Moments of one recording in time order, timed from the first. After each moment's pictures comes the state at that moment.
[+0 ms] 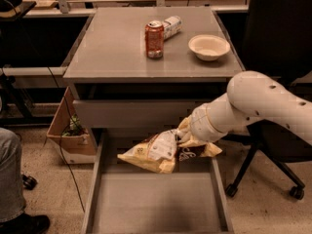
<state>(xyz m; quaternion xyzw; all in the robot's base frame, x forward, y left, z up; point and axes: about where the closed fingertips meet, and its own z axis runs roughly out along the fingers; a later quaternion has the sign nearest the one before) 0.512 -0.078 0.726 -0.74 0.60 0.10 0.29</state>
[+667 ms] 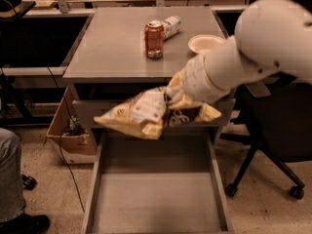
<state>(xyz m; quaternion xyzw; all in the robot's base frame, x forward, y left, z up) 0.511 -0.041 0.883 -0.74 0.57 0.04 0.34</state>
